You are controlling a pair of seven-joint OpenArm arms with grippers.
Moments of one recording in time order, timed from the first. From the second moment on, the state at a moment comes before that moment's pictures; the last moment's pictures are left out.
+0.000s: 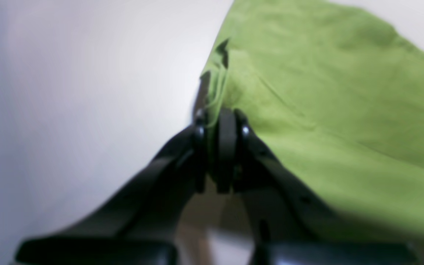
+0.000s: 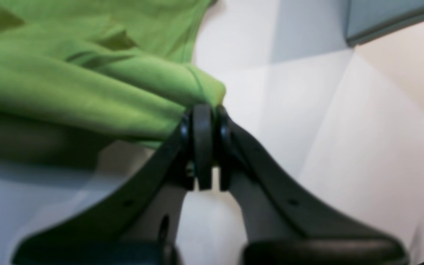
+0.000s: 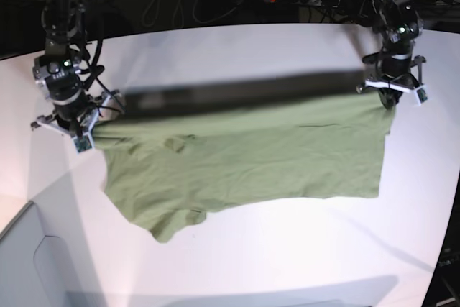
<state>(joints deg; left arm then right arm) 22.7 -8.4 -30.9 103.1 -24.2 -5.3 31.4 -12.5 15.2 9.1 111.4 -2.9 20.4 -51.6</state>
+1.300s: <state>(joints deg) 38.9 -6.4 -30.8 104.1 -24.4 -5.3 31.1 -35.0 14.9 13.1 117.2 -2.8 20.4 -51.5</state>
